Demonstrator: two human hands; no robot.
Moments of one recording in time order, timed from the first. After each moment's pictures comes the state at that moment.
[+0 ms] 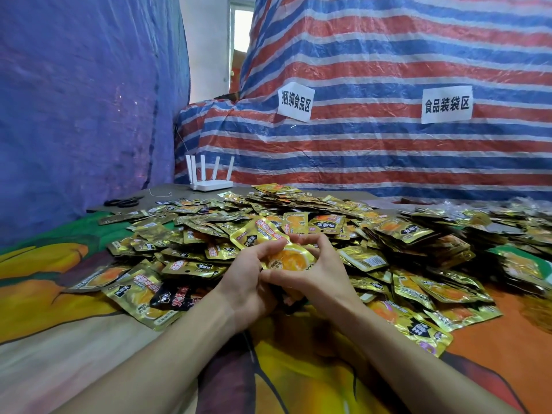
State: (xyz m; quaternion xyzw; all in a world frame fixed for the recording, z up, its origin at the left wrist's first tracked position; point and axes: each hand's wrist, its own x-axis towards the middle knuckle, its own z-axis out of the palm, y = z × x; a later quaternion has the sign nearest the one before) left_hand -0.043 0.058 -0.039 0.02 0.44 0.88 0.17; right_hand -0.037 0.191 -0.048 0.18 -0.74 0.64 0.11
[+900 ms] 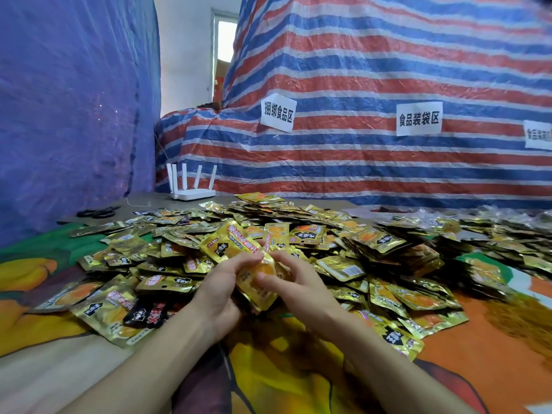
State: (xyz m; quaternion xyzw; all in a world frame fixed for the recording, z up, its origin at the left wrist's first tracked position) left_hand -0.048 0.053 -0.043 0.09 0.46 0.88 0.08; right_hand -0.035 0.199 -0.038 0.21 -0.77 0.59 0.04
